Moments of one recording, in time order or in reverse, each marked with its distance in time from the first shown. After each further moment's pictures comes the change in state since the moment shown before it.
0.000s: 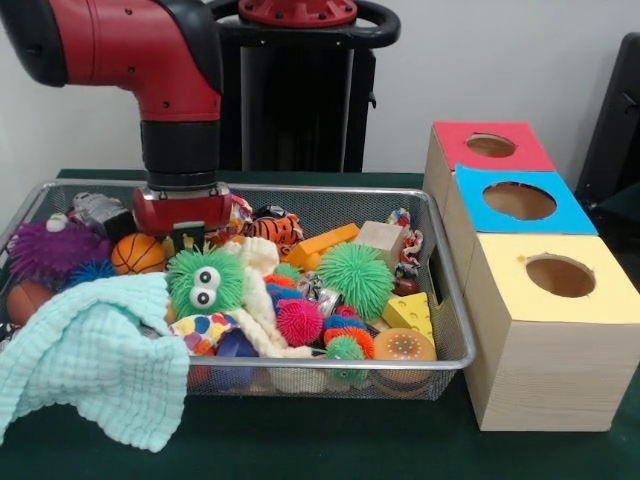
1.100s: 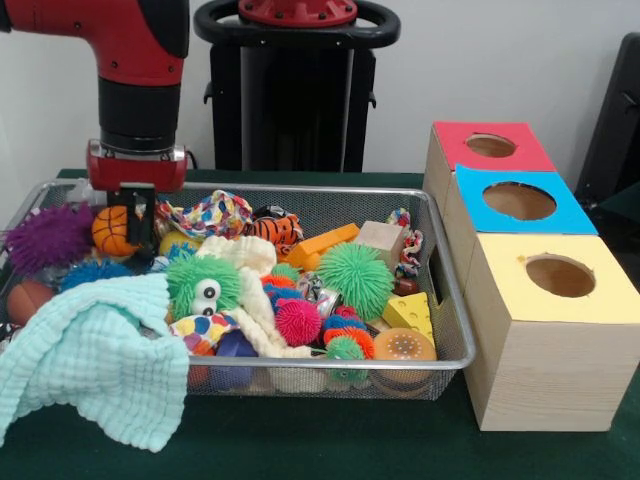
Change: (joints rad) arm -0.030 -0.108 -0.037 0.013 0.209 0.213 0.000
